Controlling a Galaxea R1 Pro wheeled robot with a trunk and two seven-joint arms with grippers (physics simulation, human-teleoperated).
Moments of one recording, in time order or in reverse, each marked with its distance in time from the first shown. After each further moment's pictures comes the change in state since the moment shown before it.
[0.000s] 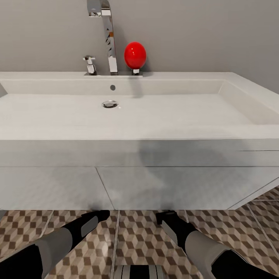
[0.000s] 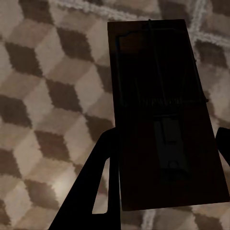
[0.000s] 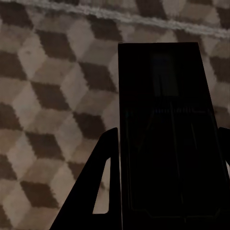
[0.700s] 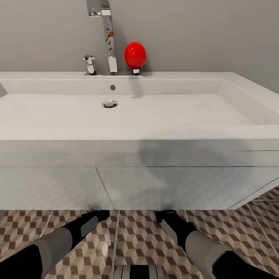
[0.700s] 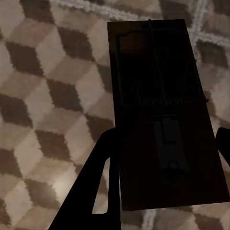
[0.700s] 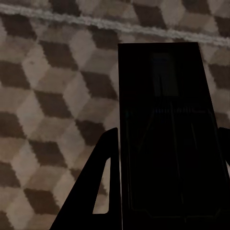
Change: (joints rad) left arm 0.000 0.001 0.002 0.000 0.002 0.001 0.000; right arm 0.004 -0.003 -0.003 -0.027 -0.004 -0.003 -0.005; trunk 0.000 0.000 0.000
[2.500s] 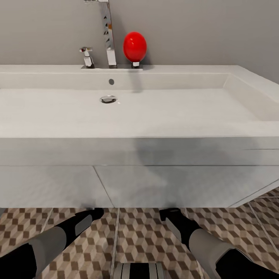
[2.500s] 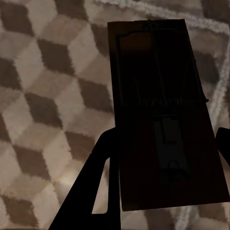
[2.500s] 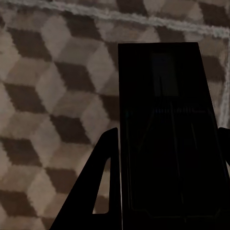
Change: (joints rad) left arm -0.007 0.049 0.005 -0.002 -0.001 -0.002 -0.006; right arm -0.010 -0.033 0.002 -0.003 0.000 0.002 -0.003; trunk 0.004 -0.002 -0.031
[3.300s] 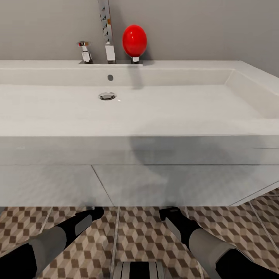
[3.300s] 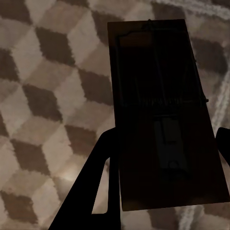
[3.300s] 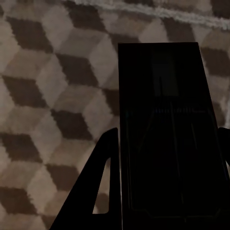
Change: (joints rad) left arm 0.000 0.000 0.000 0.000 0.000 0.000 0.000; right arm -0.001 0.000 0.001 -0.004 0.006 0.001 0.006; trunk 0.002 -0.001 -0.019
